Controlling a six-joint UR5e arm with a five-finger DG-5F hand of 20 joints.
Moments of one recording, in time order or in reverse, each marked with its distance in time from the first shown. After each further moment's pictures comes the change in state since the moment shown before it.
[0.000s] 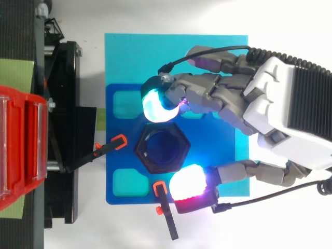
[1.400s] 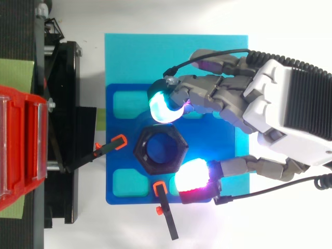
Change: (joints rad) arm -0.004 0.000 -0.028 -0.006 -0.014 0.000
